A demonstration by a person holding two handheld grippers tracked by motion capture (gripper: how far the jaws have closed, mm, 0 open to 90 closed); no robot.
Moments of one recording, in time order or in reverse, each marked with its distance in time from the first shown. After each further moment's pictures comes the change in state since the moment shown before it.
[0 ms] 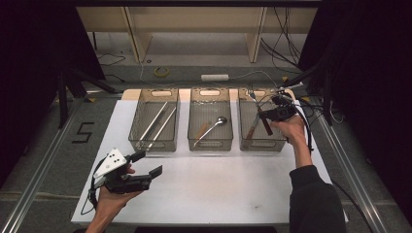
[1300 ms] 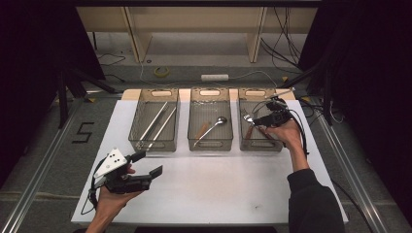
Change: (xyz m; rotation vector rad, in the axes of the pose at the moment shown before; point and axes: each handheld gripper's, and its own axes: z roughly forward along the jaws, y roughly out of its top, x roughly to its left) left arm 0.000 0.000 0.000 0.003 -0.002 0.001; right arm 0.006 -0.010 0.017 0.067 0.020 -0.019
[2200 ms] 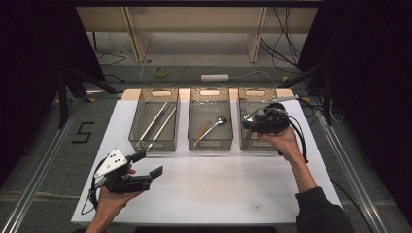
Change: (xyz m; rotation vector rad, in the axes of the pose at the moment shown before) left arm 0.000 0.000 0.001 0.003 -0.004 -0.006; right arm 0.054 -0.022 -0.038 -0.234 0.125 -0.121
